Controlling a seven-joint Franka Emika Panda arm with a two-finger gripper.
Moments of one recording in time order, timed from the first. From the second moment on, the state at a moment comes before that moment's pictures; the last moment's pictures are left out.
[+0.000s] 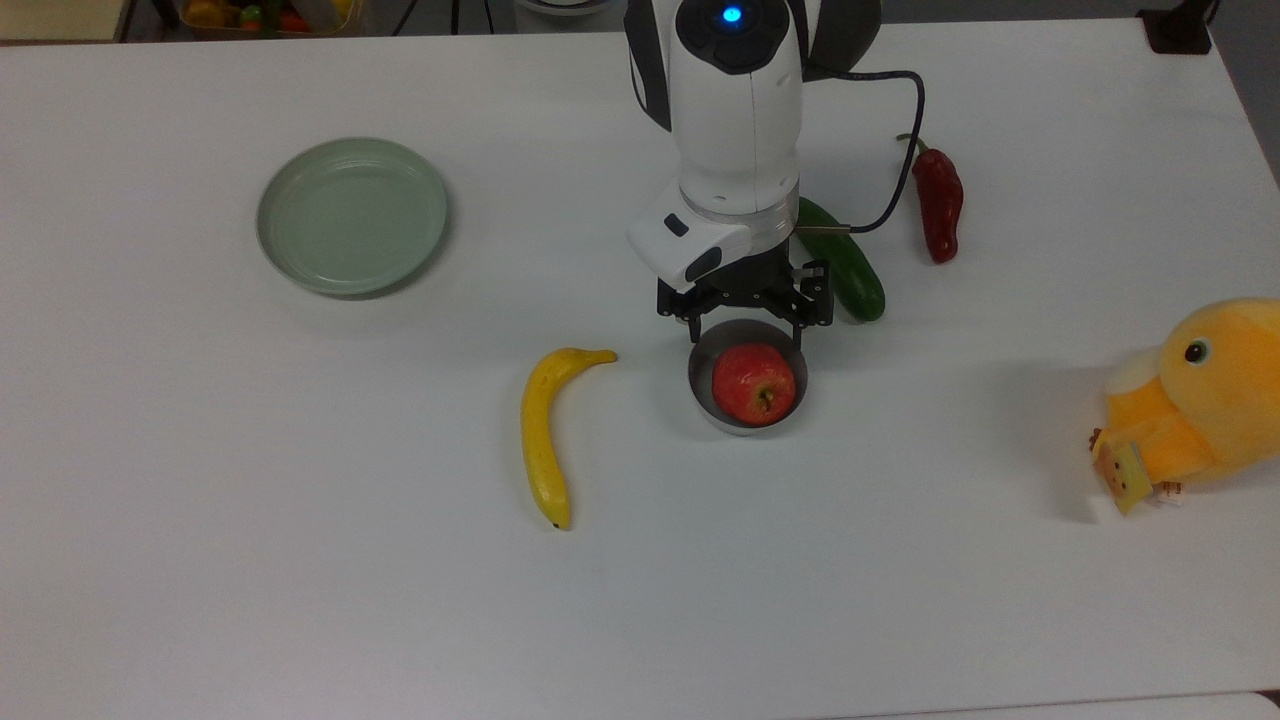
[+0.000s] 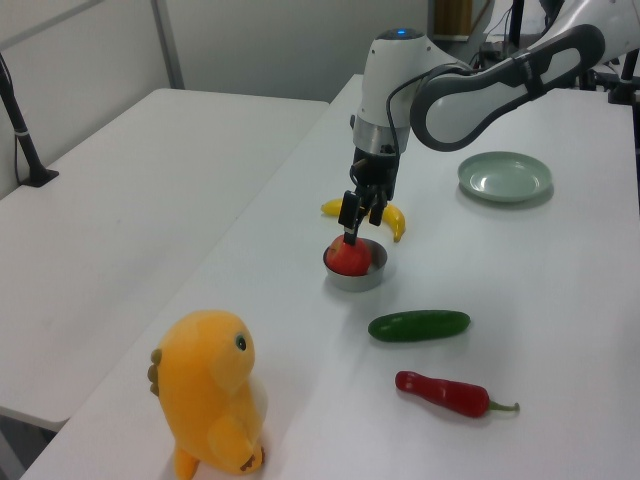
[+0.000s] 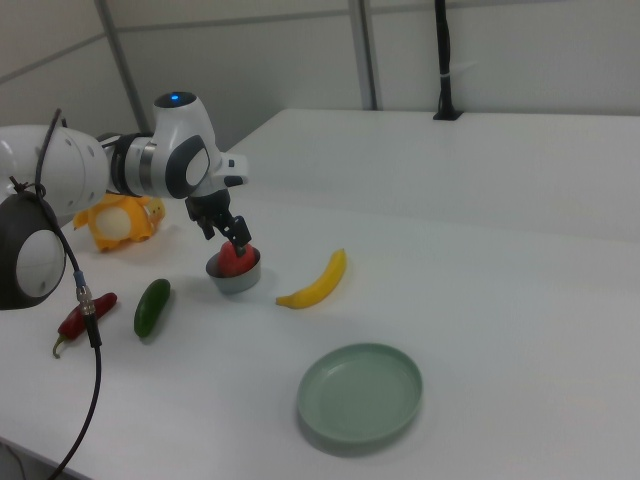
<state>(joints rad) 0.20 0.50 0.15 -1.54 0.02 2.23 0.40</state>
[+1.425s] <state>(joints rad) 0.14 0.00 0.04 -1.92 -0.05 1.94 0.26</state>
